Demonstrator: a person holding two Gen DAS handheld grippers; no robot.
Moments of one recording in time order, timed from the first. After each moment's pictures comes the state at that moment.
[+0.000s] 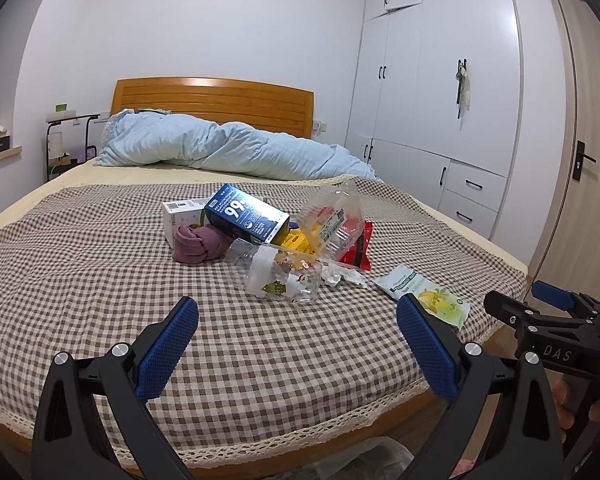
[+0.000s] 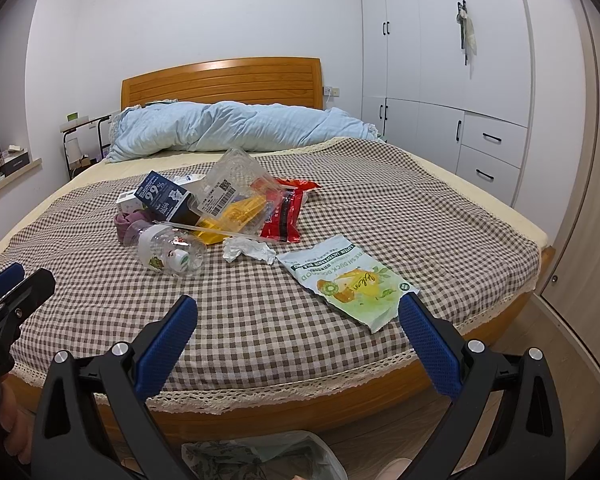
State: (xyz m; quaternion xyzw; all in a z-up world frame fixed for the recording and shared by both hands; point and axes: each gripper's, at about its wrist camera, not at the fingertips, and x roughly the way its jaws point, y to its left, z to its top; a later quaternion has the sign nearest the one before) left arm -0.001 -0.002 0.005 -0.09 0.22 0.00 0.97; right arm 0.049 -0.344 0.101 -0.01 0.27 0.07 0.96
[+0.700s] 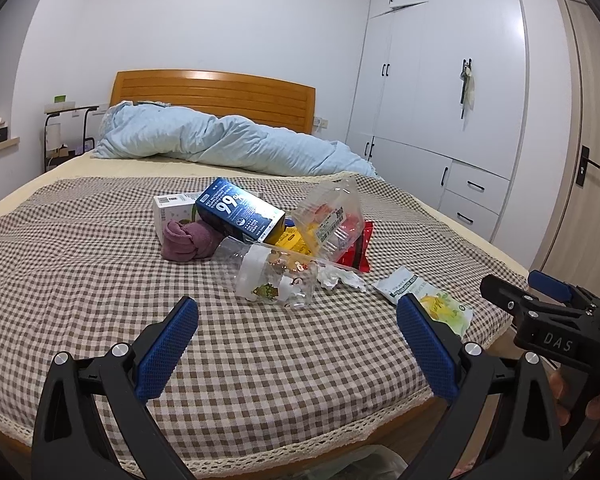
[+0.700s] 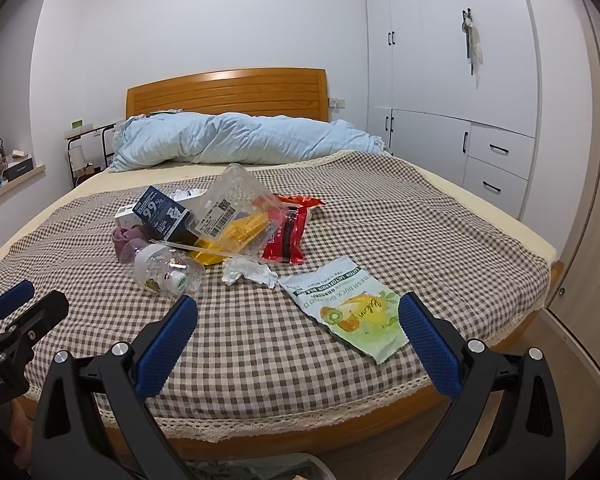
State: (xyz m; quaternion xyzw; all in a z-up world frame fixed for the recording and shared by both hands) left arm 0.024 -0.006 -0.002 -0.11 0.22 0.00 0.97; right arm 0.077 -0.344 0.103 -0.01 0.25 0.08 0.97
